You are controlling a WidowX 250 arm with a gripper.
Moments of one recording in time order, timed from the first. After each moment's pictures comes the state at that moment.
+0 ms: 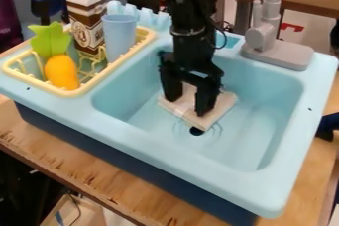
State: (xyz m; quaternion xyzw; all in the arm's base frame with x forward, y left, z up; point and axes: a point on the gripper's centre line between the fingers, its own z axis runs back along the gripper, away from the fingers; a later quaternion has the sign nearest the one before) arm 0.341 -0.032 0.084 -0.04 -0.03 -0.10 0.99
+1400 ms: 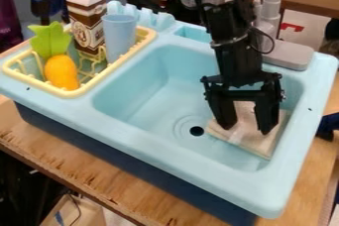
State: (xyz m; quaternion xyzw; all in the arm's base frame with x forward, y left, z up) arm 0.312 -0.139 0.087 -0.20 0.05 -0.11 0.97
